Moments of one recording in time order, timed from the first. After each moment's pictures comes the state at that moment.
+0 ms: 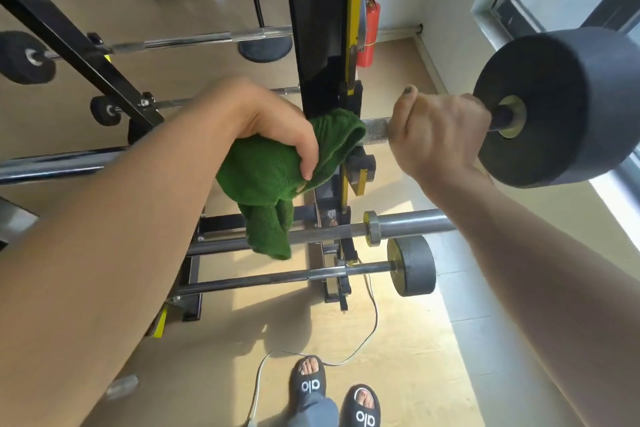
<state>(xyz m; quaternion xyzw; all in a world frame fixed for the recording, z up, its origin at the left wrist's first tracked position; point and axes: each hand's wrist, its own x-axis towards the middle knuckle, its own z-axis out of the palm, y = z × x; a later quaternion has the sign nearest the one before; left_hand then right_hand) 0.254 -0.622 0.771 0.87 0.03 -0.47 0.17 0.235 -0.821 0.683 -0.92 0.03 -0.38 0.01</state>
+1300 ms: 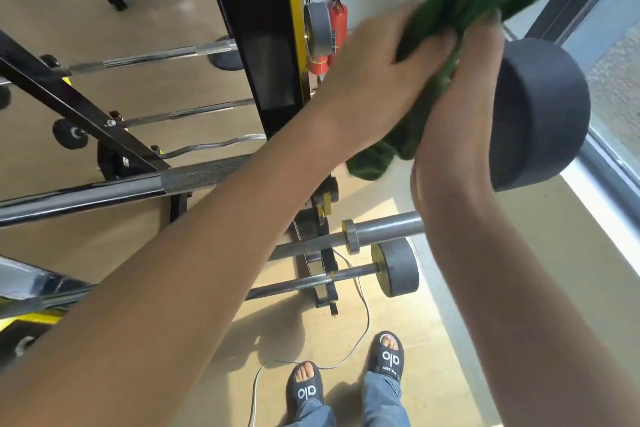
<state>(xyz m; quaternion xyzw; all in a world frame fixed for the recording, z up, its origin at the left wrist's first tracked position) 0.235 -0.736 0.797 0.81 -0.26 0.04 0.53 0.194 -0.817 0.776 -0.60 0.16 -0.20 0.76</state>
